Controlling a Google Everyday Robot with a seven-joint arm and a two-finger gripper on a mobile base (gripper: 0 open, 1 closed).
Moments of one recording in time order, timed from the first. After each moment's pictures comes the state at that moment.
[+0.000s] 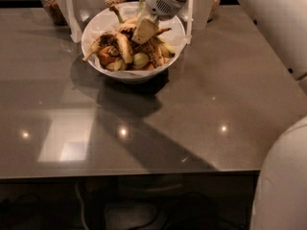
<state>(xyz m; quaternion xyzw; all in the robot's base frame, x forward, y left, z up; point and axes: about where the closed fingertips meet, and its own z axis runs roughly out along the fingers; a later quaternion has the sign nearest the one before) 0.668 0.013 0.964 -0.62 0.72 0.09 0.31</state>
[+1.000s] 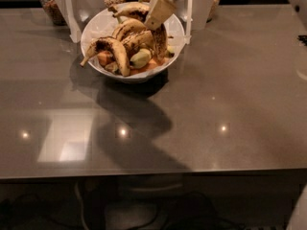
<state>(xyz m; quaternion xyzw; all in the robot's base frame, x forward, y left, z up) 0.653 -0.023 1.024 -0.61 0.71 0.05 0.35</state>
